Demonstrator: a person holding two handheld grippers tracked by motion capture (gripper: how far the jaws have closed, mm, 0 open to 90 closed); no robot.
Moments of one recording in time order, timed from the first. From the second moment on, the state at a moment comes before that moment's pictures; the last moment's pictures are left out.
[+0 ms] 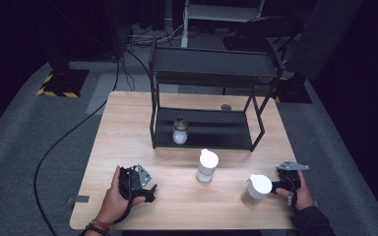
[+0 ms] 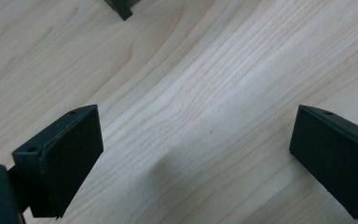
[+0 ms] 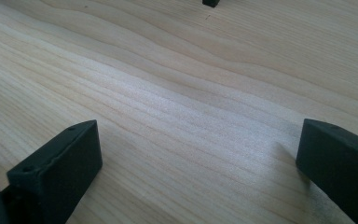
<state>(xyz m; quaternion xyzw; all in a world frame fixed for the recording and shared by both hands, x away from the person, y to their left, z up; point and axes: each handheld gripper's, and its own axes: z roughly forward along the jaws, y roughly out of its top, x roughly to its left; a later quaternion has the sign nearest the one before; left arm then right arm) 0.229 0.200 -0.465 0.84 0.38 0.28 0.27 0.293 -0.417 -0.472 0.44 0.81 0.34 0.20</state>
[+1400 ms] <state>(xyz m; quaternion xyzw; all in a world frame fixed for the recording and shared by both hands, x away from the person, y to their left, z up) 0.241 0.261 -0.475 0.82 0.43 0.17 0.34 0.293 -0.417 -0.472 0.44 0.81 0.34 0.20</state>
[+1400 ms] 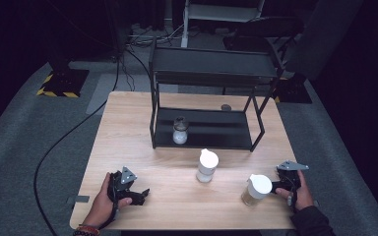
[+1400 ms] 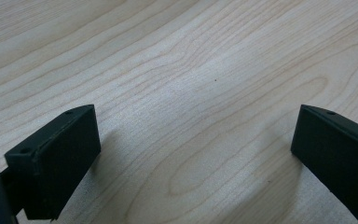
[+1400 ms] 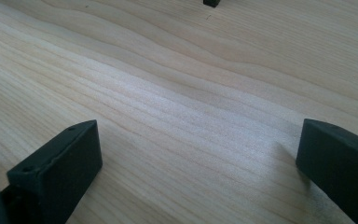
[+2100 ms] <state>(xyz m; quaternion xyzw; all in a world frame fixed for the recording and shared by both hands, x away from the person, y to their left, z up) 0.239 0.261 -0.475 0.82 0.43 0.17 0.34 0.293 -0.418 -0.471 0.44 0.81 0.34 0.19</state>
